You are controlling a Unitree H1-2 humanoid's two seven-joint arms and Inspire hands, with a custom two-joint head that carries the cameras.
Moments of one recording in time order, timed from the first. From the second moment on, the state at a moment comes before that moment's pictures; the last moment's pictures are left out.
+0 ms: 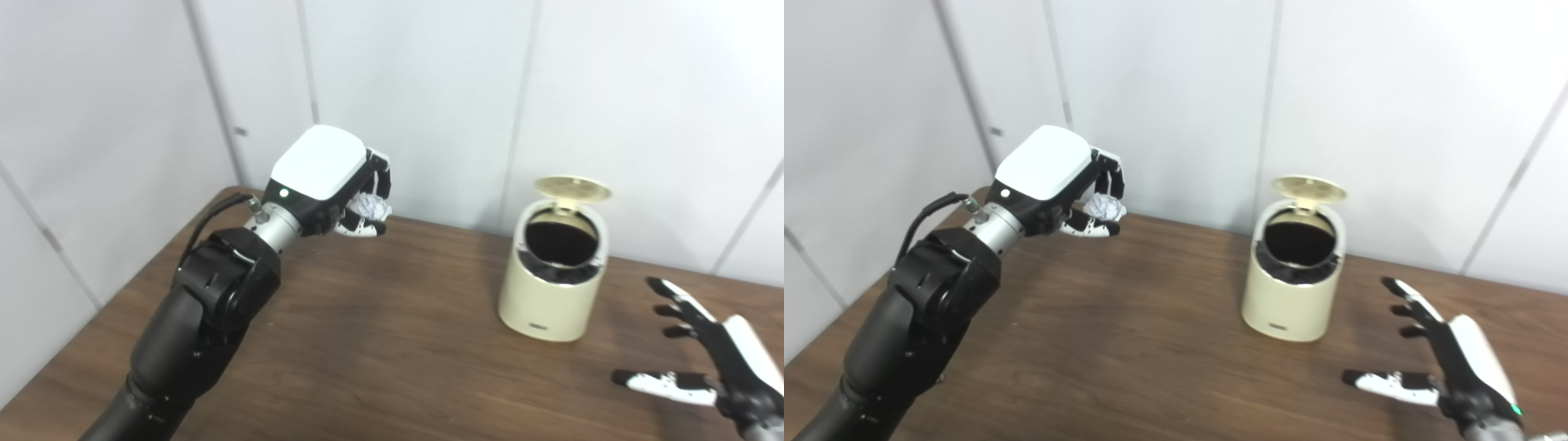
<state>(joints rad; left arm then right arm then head) -0.47 0.57 -0.05 -0.49 0.97 0.13 -0.49 -0.23 -0.30 0.12 -0.19 -0.47 0.17 0.16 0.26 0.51</state>
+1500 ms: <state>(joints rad) -0.75 0.25 -0.32 -0.05 0.95 -0.10 -0.26 -0.21 -0.21 0.16 -0.15 -0.57 0.14 0.10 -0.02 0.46</state>
